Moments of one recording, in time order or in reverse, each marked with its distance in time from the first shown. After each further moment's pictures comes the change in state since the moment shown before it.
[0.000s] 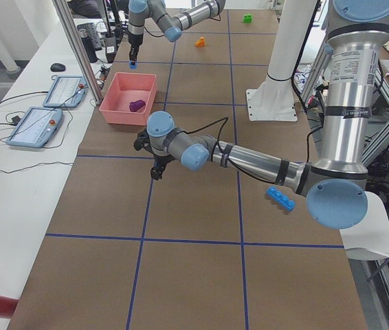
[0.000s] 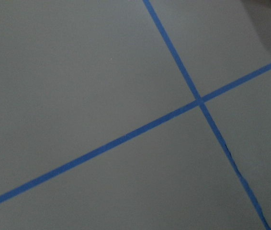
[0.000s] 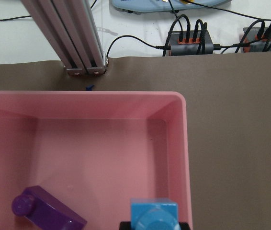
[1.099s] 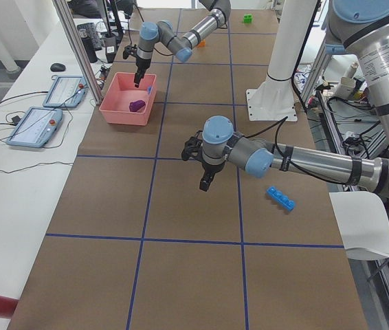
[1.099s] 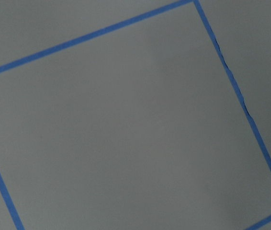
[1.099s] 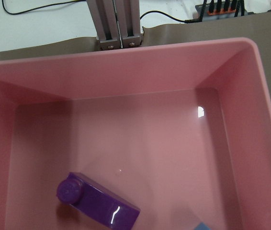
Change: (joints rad) left arm 0.002 0.429 -0.314 -0.044 0.000 -0.005; right arm -0.077 0.048 -0.093 0.089 -0.050 0.133
